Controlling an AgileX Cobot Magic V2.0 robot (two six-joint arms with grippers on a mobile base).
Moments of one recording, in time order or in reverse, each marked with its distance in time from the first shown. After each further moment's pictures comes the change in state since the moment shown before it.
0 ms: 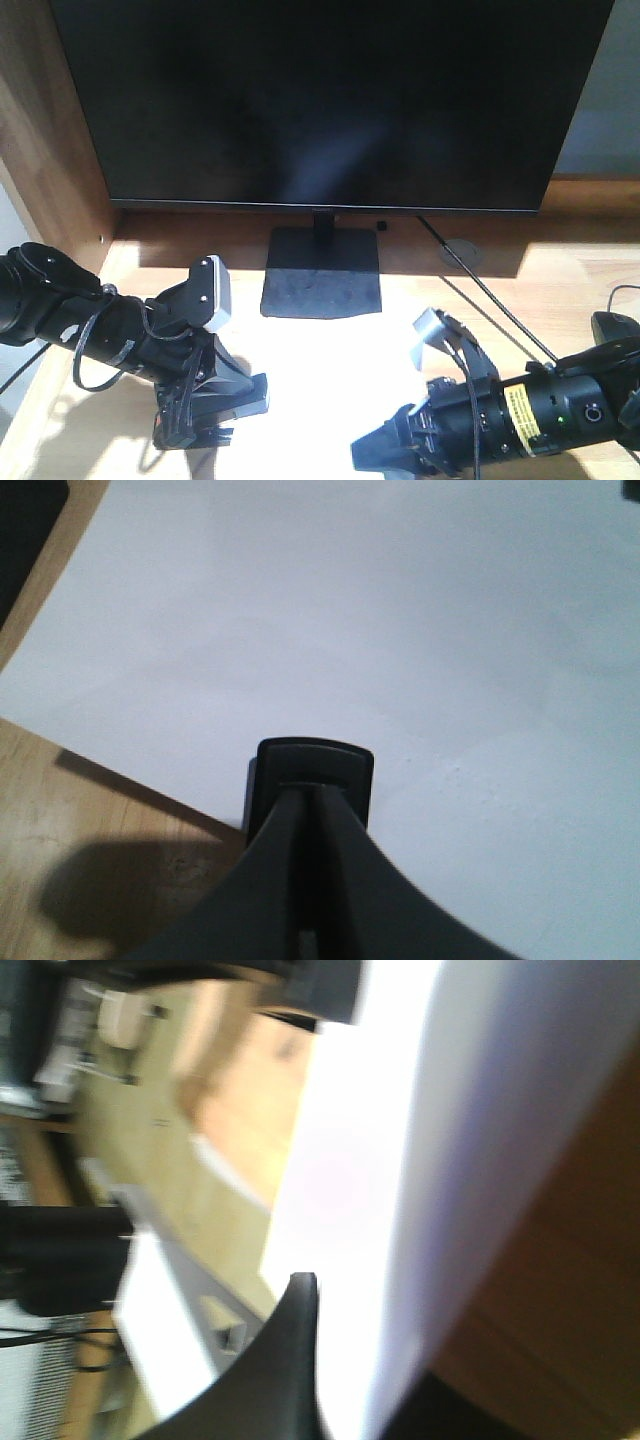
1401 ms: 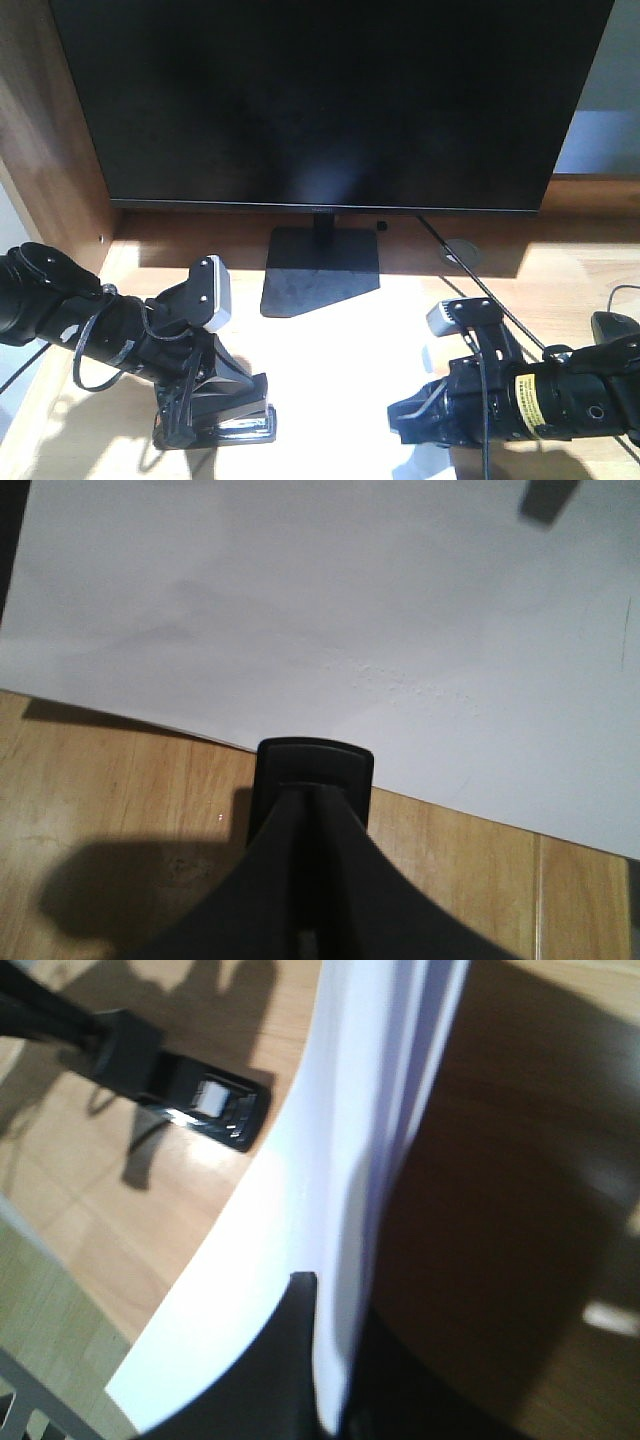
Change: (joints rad) left arm 0.000 0.000 0.000 0.000 0.000 0.000; right arm 0.000 -0.064 0.000 -0.010 0.255 -0.199
